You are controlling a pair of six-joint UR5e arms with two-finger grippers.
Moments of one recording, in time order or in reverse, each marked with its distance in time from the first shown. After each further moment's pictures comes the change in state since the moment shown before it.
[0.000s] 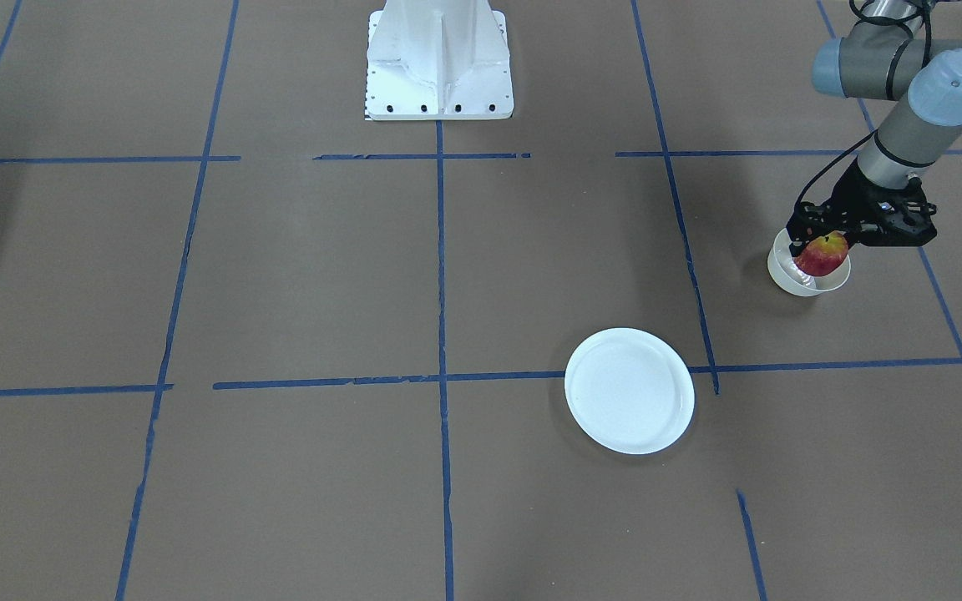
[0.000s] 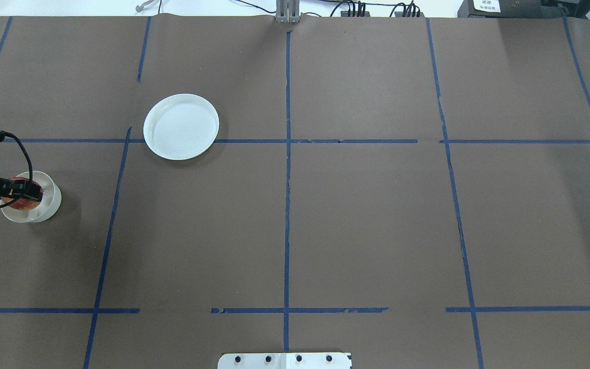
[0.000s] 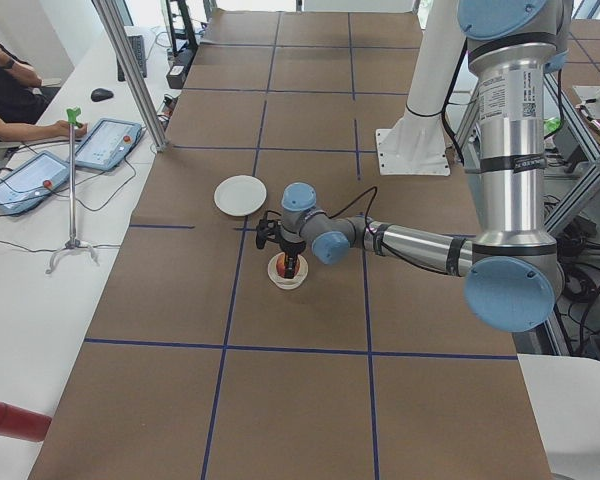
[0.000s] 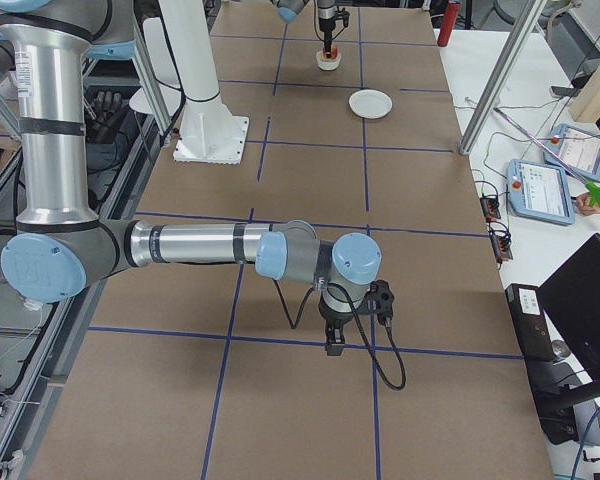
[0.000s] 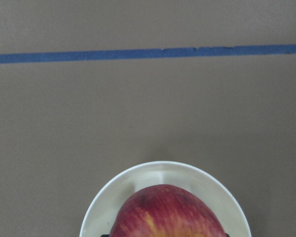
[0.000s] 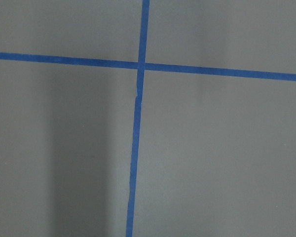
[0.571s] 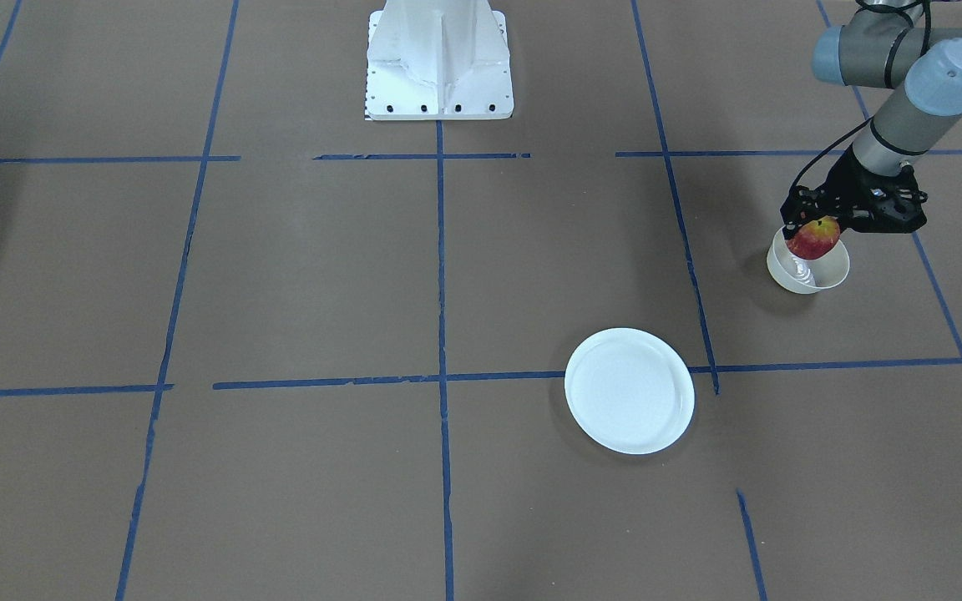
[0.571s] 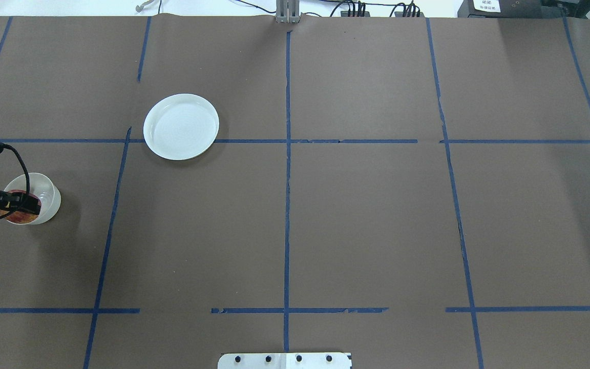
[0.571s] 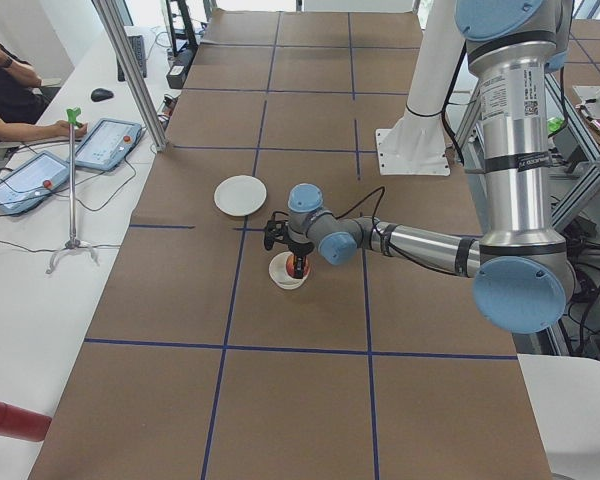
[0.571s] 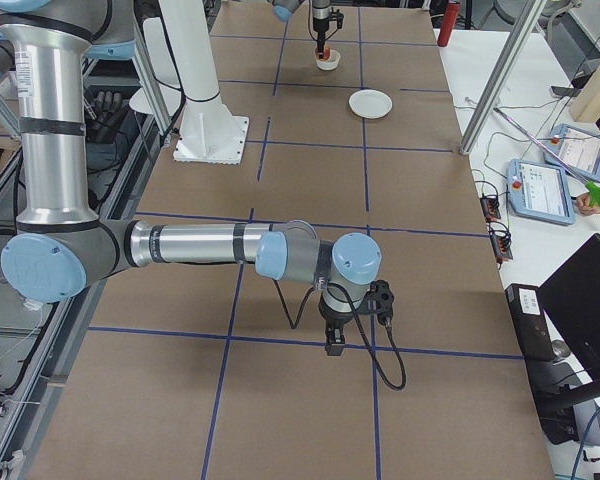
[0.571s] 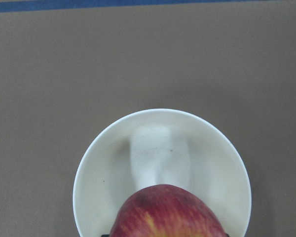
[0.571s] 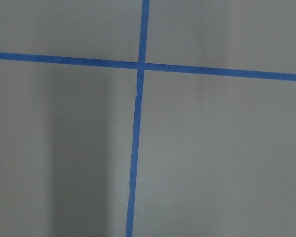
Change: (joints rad) left arm 0.019 0.029 -0.027 0.004 -0.023 0.000; right arm 0.000 0.000 0.000 0.000 0.000 0.000
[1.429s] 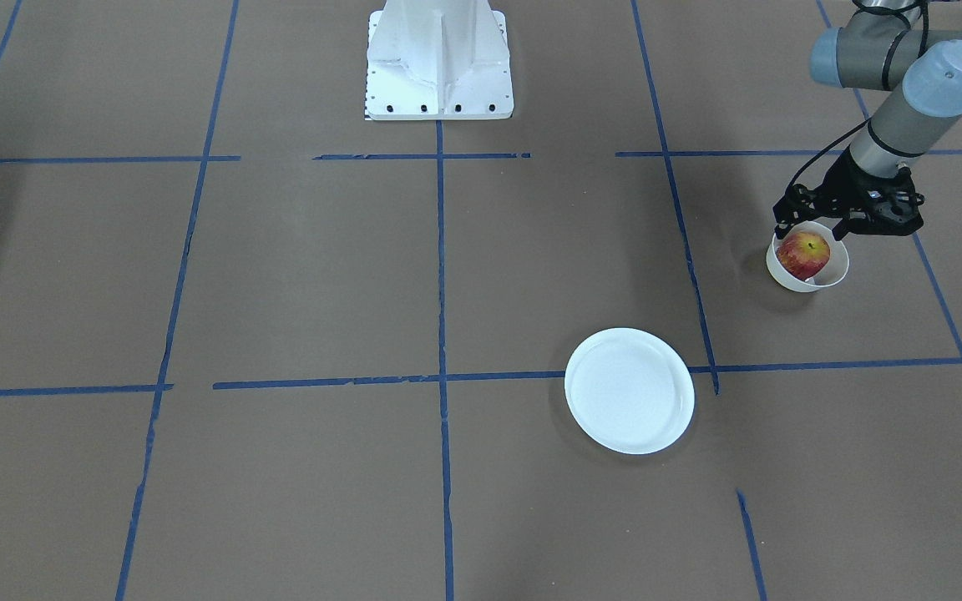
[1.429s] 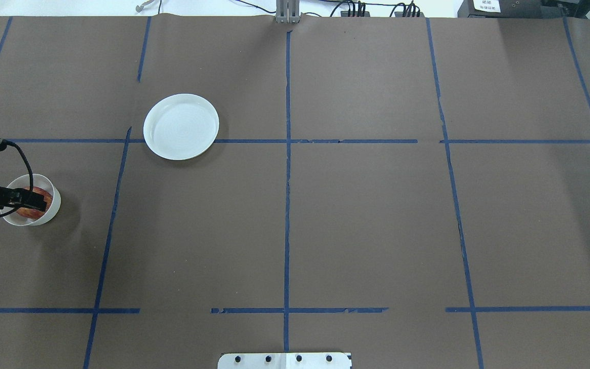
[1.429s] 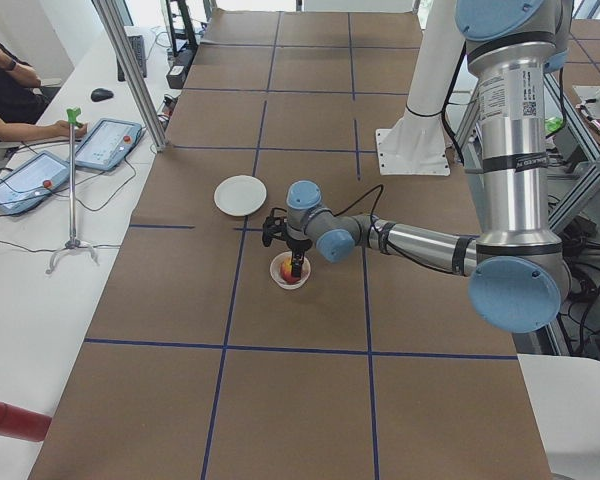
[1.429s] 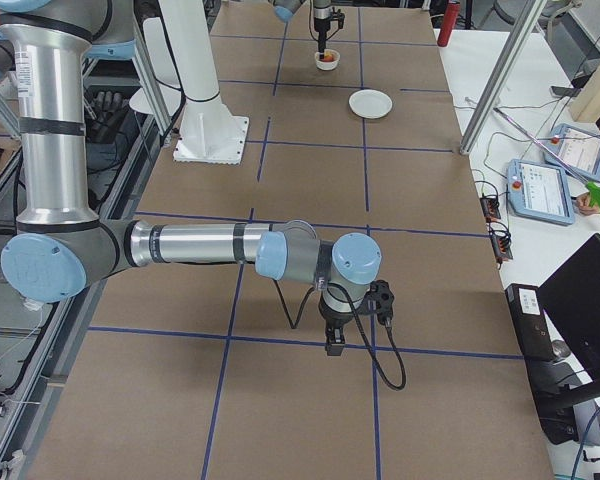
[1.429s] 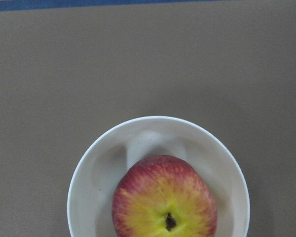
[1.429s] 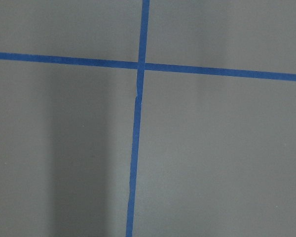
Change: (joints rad) left arm -0.007 -0.015 -0.018 0.006 -0.002 0.011; right arm 0.000 0.000 0.000 0.000 0.000 0.000
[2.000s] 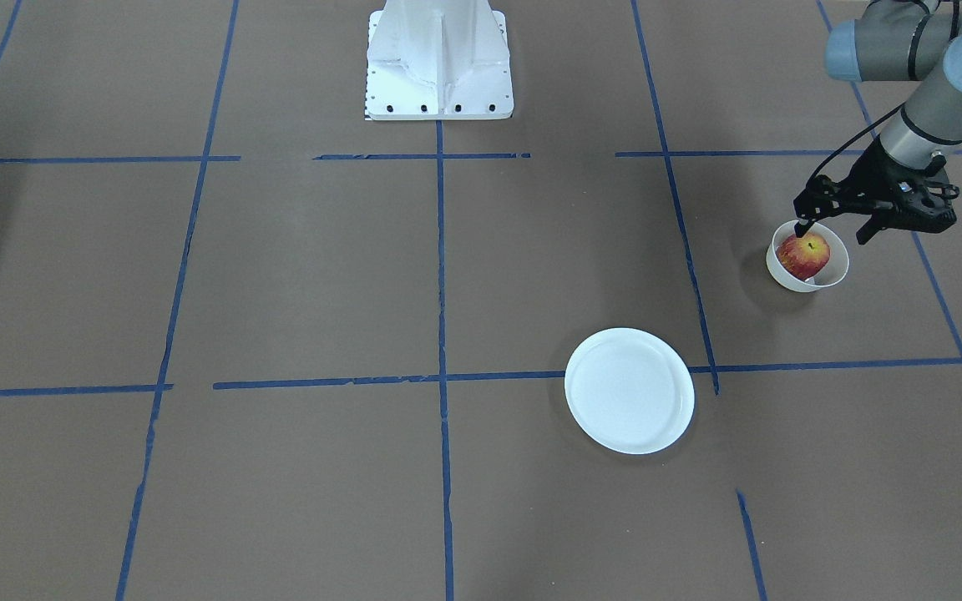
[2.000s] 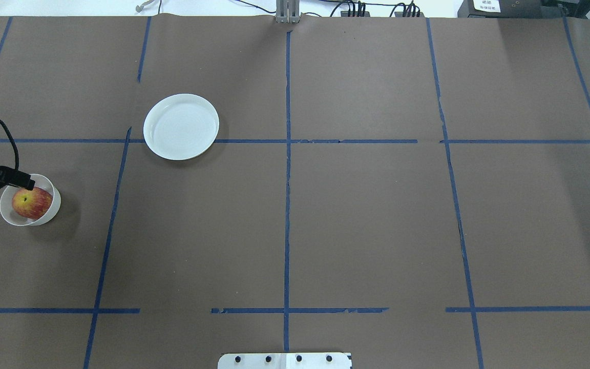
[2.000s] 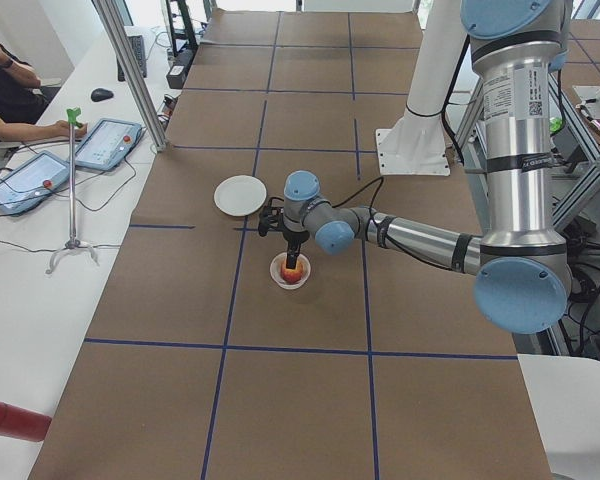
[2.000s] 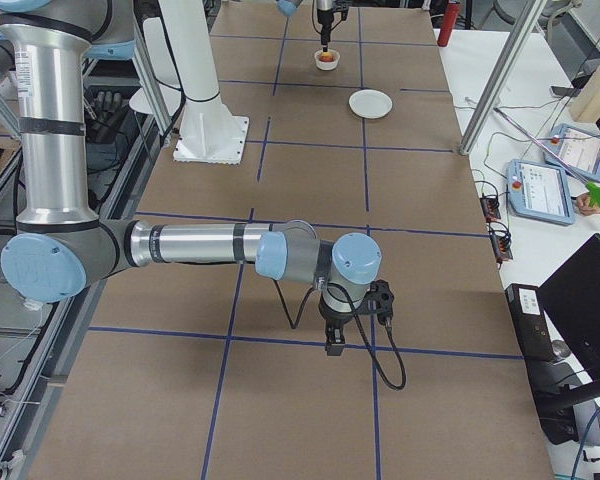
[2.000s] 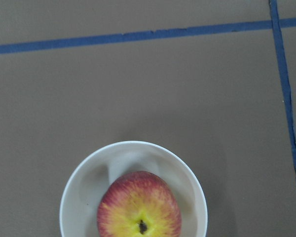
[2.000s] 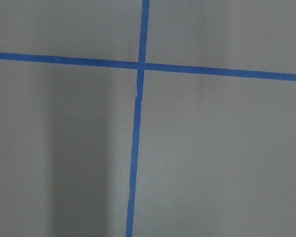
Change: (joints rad) left arm -0.139 -0.057 -0.040 0.141 -0.049 0.235; right arm 0.000 0.000 0.000 0.000 0.000 0.000
